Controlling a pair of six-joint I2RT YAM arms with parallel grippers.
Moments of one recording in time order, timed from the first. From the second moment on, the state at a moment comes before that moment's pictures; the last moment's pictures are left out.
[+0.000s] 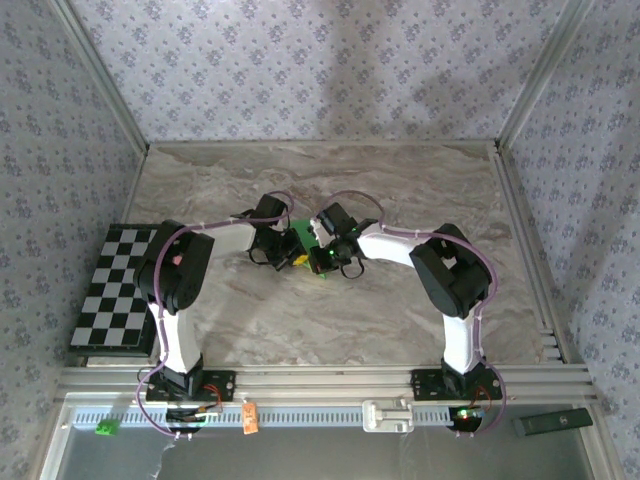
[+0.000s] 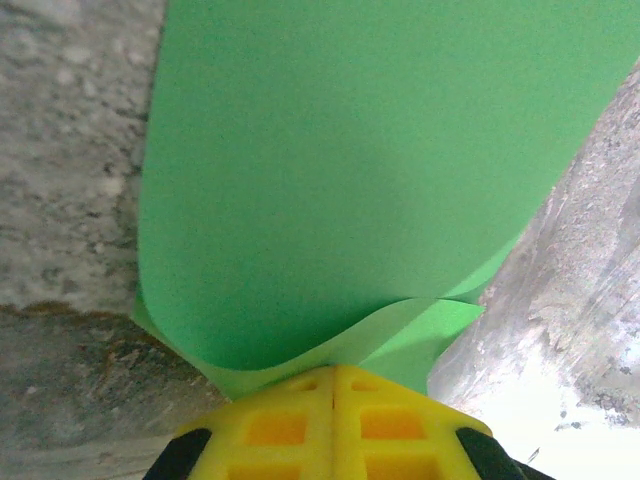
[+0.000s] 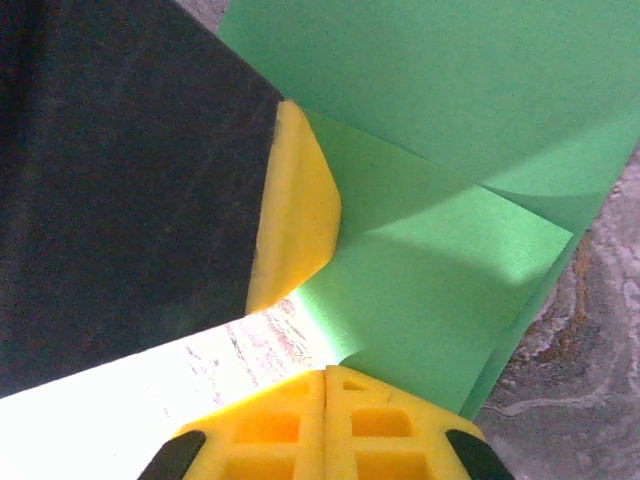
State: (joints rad) left arm -0.49 1.91 1.09 -0.31 0.49 -1.07; right arm 0.70 1.94 1.21 -0.35 -0.34 0.33
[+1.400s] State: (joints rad) left arm -0.49 1.84 1.09 -0.29 0.49 -0.93; right arm 0.70 1.97 1.25 -0.43 -0.30 0.33
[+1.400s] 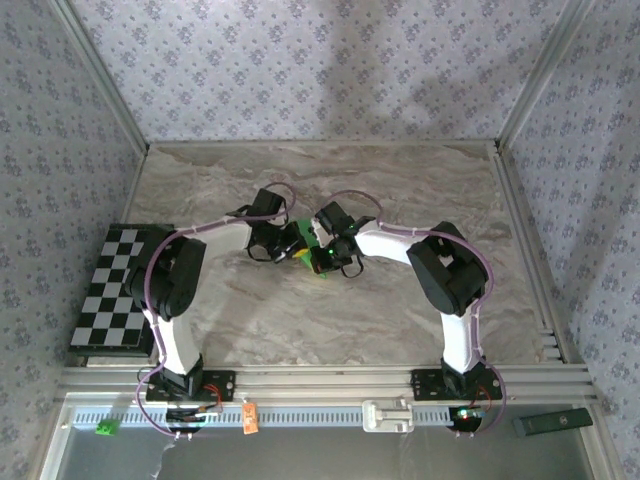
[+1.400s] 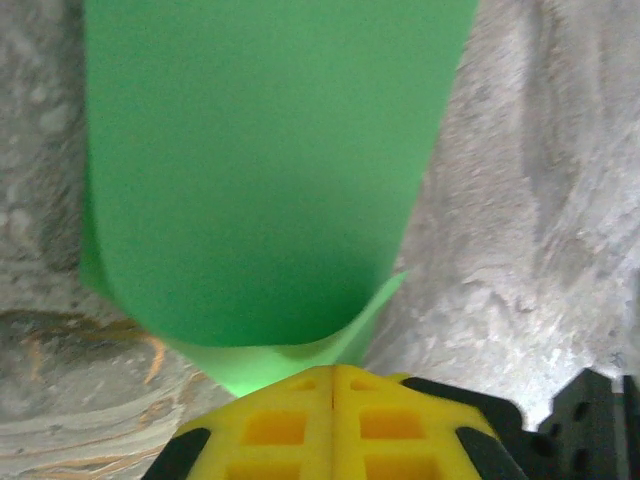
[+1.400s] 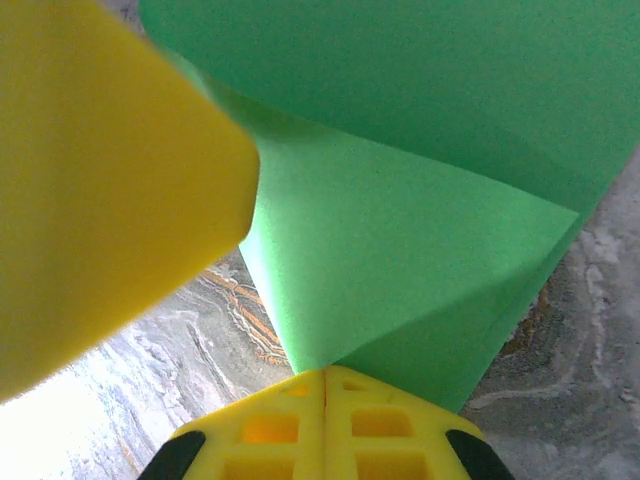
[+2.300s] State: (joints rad) left arm -0.50 1.88 1.07 -0.27 0.45 -0.90; right arm 0.70 1.98 1.27 -0.45 -0.30 0.34
